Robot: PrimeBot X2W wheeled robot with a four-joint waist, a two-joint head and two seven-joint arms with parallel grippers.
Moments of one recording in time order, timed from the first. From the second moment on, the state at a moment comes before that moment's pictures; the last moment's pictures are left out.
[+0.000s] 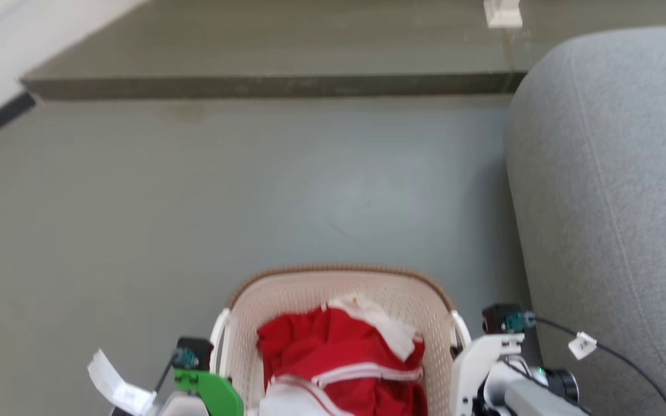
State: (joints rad) left arm -0.40 -0.01 -0.65 1.19 -0.55 -0.08 -0.08; right arm -0.39 -0.03 0.89 1.09 0.87 -0.08 -0.10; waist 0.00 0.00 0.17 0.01
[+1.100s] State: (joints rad) left arm -0.34 0.00 -0.71 1.15 -0.61 -0.03 -0.05; right arm -0.33 -0.03 0.97 1.08 0.93 -0.11 -0.09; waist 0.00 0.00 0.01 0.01
